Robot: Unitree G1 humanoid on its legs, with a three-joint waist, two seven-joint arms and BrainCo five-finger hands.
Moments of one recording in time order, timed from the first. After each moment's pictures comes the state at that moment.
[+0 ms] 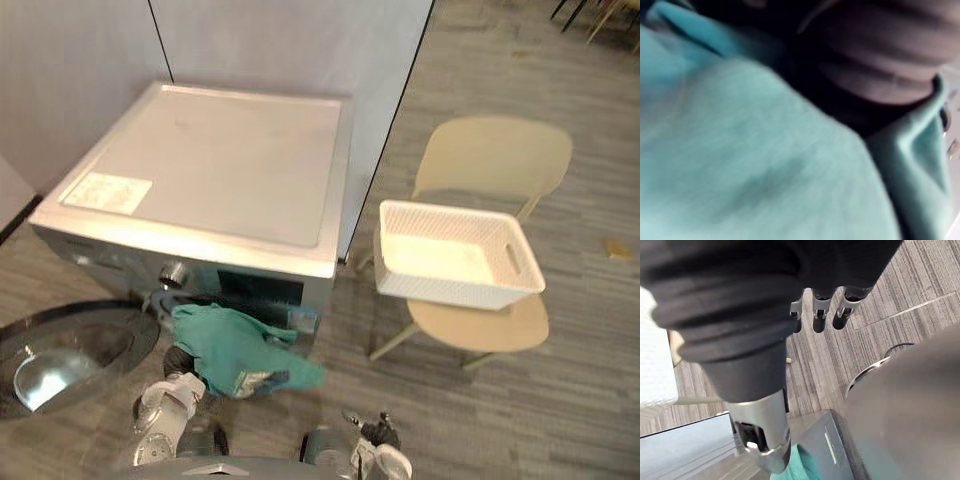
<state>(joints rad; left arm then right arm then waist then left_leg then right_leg) 0.27 -0.07 -0.08 0.09 -0.63 -0.01 0.07 0.17 -0.01 -0.26 0.72 0.23 0.04 -0.13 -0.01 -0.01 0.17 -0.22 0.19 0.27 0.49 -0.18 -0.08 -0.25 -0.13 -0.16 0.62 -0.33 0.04</state>
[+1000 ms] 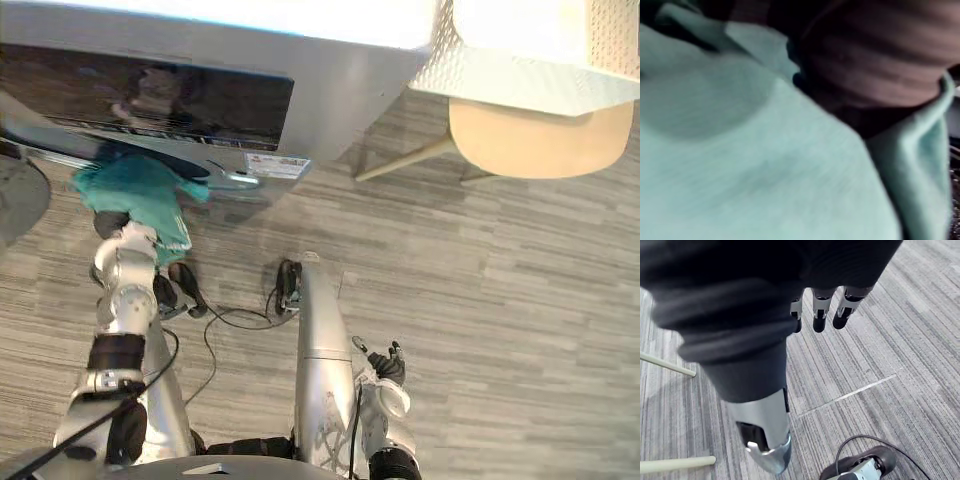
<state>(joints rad) -0.55 0.09 0.21 0.31 -0.75 -0.14 0.42 0.02 0.00 -0.26 0.56 0.43 -0.06 -0.27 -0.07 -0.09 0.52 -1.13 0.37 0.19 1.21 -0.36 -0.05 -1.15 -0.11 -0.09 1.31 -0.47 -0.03</state>
